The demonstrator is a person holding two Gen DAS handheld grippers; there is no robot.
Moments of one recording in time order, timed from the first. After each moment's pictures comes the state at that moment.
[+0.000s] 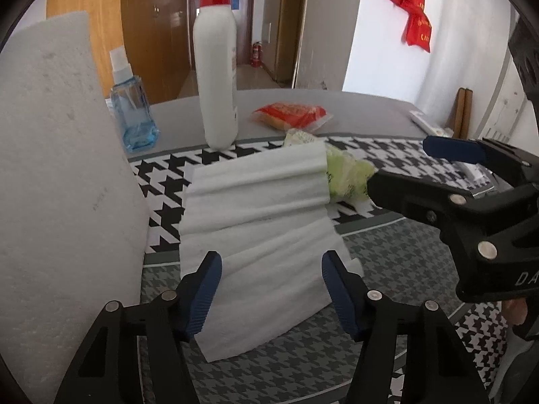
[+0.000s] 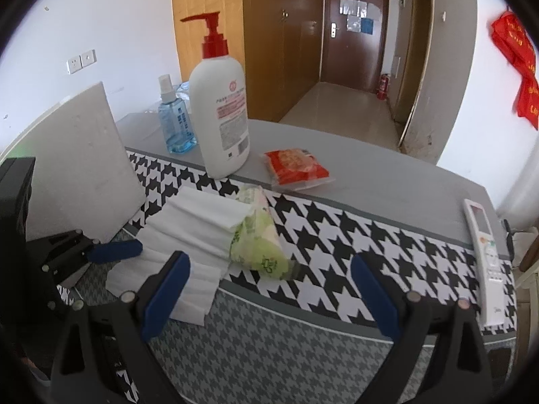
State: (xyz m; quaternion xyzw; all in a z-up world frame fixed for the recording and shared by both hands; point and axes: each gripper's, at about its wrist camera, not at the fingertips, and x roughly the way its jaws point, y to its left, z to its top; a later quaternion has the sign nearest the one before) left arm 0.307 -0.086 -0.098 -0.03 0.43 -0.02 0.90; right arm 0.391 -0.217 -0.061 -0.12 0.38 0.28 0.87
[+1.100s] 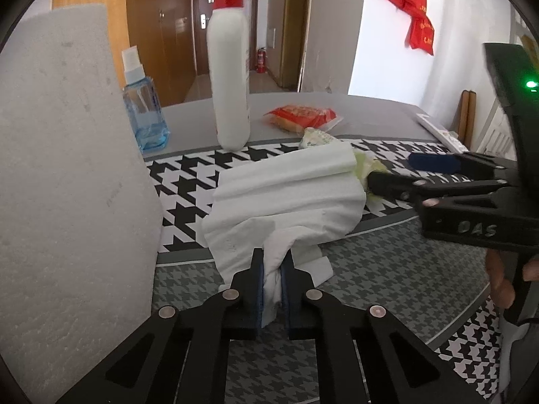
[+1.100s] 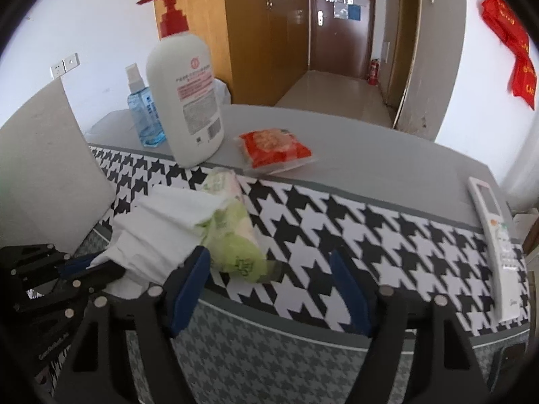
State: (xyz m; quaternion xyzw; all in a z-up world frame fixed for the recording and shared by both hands) left arm 0.302 -0.079 -0.099 -0.02 0.41 -0.01 0.91; right arm 0.416 -0.222 -0.091 -0.10 0.40 0.27 0.87
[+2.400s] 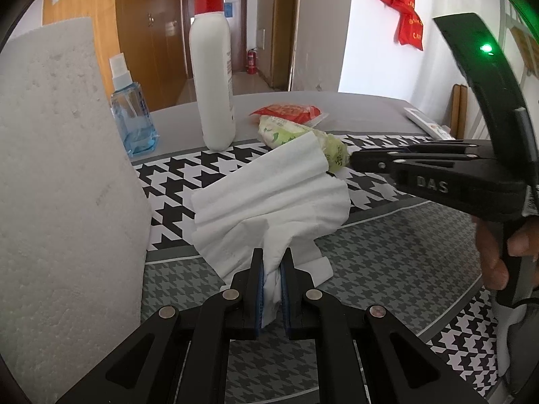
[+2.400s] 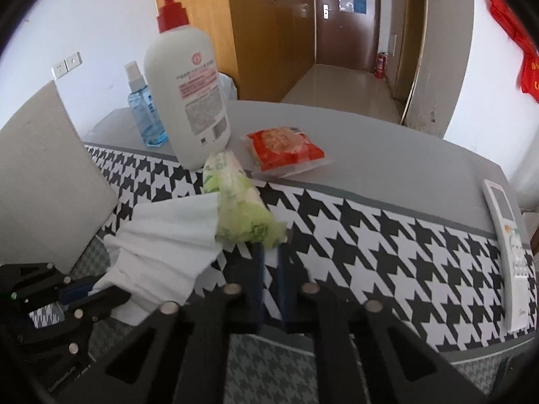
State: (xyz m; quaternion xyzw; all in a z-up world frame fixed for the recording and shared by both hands) left arm 0.298 -0.088 -0.098 -0.01 0.41 -0.03 0.91; right arm 0.425 -0.216 -0.091 -0.10 0.42 0.28 0.86
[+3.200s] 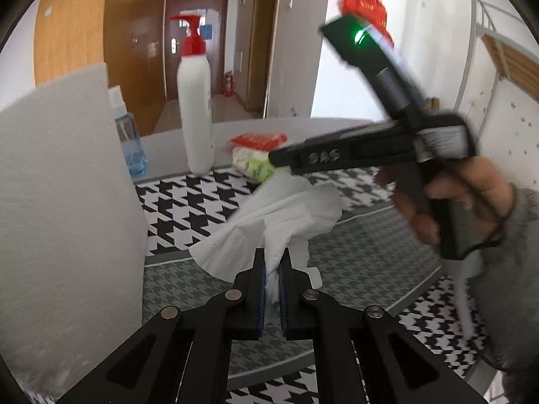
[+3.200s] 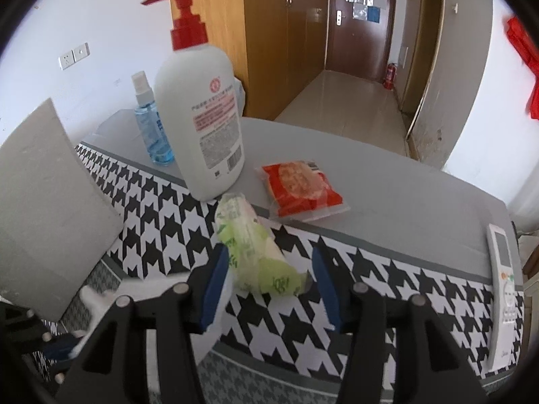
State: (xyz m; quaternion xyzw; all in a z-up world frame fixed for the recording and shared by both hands) left arm 0.256 -0.086 -0.071 -0.02 0.35 -0.09 0.93; right arm 0.449 -0.185 -0.073 -0.13 0.41 0.29 0.85
